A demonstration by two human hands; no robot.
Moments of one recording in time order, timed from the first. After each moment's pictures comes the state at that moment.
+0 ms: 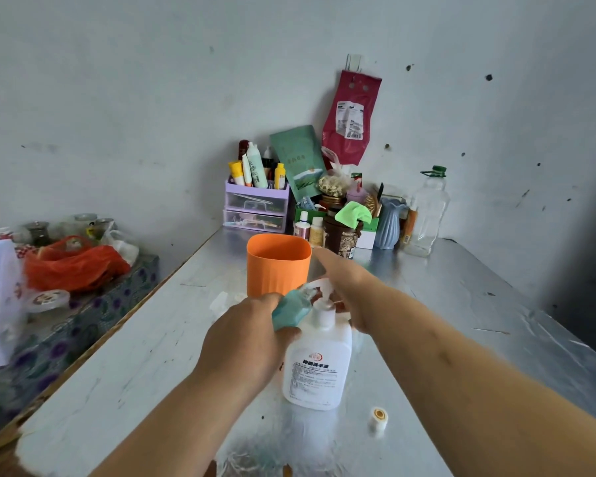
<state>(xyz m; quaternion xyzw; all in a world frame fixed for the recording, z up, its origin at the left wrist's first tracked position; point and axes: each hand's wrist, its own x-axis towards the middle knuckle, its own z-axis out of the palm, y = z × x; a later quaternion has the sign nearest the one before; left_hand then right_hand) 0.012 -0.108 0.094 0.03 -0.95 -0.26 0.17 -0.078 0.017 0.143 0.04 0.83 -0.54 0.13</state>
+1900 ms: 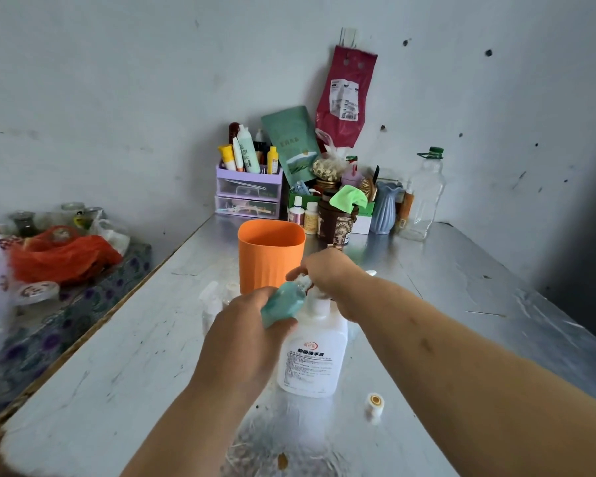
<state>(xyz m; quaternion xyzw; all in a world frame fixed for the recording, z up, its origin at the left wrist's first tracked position) 0.014 -0.100 0.078 0.05 -0.90 -0.41 0.18 -0.077 0.007 0.144 -0.07 0.91 -0.39 0.12</state>
